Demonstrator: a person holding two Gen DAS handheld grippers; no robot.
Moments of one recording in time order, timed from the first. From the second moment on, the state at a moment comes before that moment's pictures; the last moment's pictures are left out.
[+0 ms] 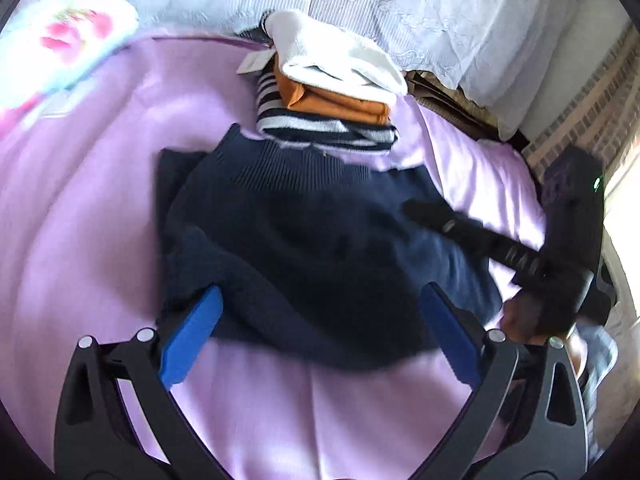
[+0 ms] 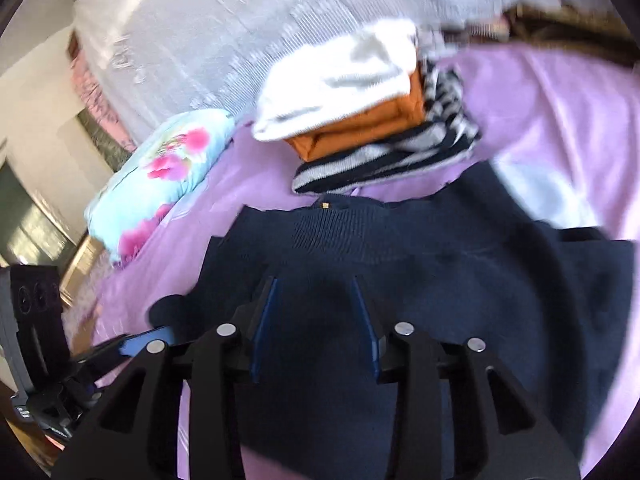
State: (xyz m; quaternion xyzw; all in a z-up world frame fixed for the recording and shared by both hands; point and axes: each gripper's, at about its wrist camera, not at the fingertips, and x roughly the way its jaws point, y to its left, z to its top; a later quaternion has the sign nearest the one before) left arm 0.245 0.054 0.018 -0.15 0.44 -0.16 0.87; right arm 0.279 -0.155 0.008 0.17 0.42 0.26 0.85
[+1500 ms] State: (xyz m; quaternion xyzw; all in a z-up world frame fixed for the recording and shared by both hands) left arm 0.233 0.066 -0.019 -0.17 0.49 -0.14 0.85; right arm 0.204 -0.209 -0.009 0.08 0.39 0.19 0.90
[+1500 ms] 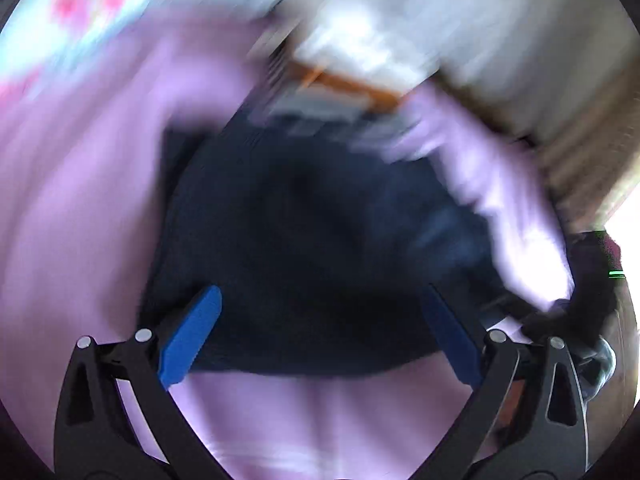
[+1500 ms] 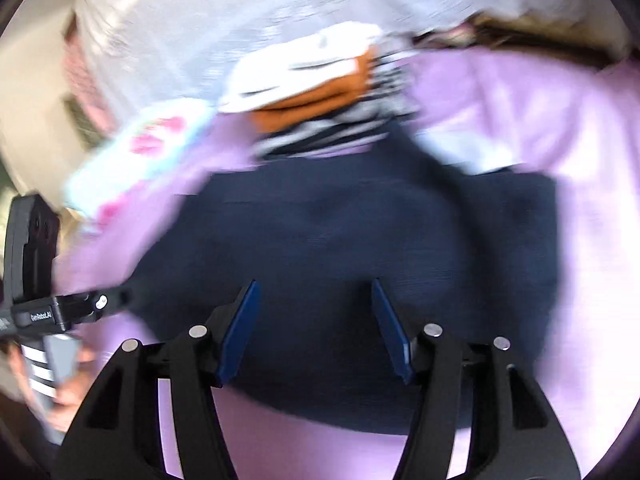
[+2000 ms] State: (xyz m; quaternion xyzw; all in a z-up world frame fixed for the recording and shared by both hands) left arm 0.177 0.092 0.027 -0.17 0.39 -0.15 0.89; right arm 0.196 -0.261 -0.006 0.13 0.36 0.19 0.90
